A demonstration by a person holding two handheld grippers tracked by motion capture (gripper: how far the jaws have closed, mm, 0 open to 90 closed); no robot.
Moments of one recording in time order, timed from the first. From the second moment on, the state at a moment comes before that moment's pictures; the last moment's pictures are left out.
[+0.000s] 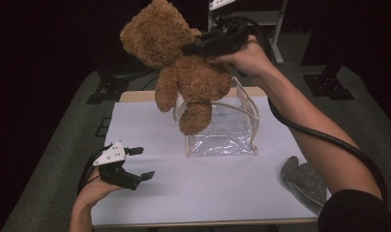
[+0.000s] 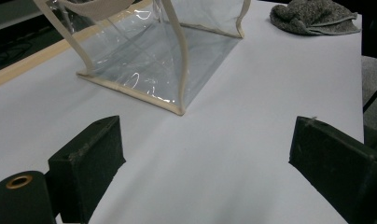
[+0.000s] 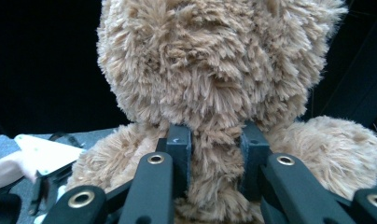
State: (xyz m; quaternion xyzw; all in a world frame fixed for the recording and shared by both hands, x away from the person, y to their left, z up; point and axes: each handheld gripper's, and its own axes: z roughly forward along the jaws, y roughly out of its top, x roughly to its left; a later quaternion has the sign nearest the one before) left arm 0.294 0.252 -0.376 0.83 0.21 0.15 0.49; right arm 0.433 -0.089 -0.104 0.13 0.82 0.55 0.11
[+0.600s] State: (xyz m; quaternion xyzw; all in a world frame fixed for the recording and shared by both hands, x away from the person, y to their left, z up) left arm 0.294 0.250 -0.378 0.84 0.20 0.14 0.49; right arm 0.492 -0.084 -0.101 0.19 0.81 0.54 0.14
